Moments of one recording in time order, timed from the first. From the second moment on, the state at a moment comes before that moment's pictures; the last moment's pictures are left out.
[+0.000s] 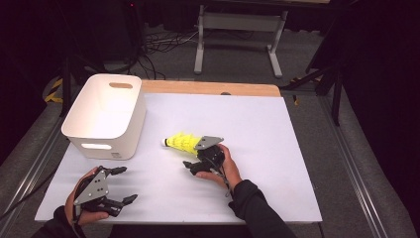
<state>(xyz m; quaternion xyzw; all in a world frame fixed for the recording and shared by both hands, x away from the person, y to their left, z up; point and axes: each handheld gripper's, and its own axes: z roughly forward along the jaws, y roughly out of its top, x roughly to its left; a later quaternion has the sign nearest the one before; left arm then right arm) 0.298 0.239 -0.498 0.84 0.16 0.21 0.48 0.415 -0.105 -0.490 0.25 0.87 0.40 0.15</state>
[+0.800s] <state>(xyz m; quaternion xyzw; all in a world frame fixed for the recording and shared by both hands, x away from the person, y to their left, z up) 0.295 0.232 -0.501 0.84 0.15 0.19 0.48 0.458 -0.062 -0.486 0.34 0.84 0.38 0.19</state>
